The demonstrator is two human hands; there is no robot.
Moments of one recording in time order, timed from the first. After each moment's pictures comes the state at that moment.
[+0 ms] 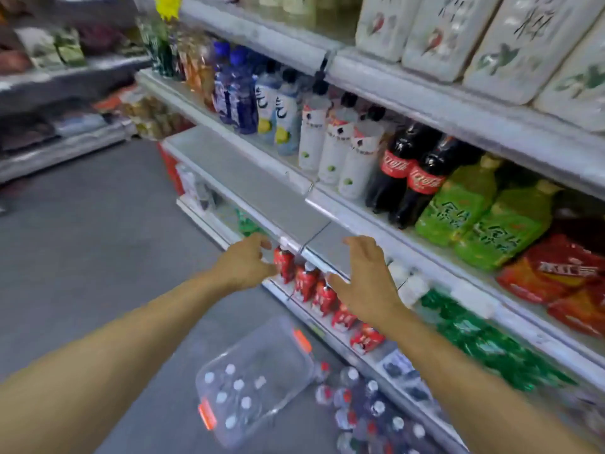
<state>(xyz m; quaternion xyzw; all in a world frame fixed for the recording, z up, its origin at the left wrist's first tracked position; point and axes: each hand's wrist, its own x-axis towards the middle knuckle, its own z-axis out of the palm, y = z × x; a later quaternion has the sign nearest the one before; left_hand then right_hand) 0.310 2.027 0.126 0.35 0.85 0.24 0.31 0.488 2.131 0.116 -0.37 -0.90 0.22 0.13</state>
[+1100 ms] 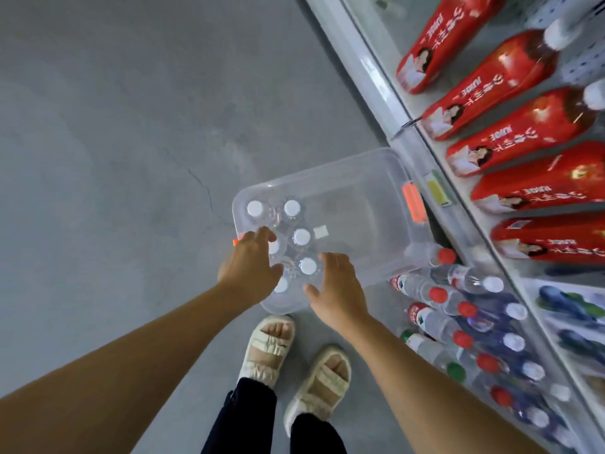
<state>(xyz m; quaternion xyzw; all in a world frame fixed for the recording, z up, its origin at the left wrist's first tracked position) 0.296 1.854 -0.428 0.17 0.89 0.15 0.40 0.417 1.960 -0.462 -0.32 -0.86 0.33 -0.23</state>
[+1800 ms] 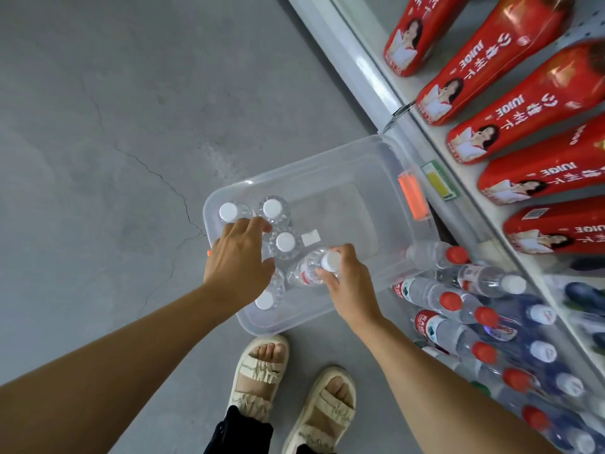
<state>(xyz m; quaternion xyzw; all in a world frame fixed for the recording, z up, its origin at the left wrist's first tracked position) 0.298 1.878 -0.475 0.26 0.91 0.13 0.31 0.434 2.000 -0.540 -0.37 -0.83 0.42 -0.05</state>
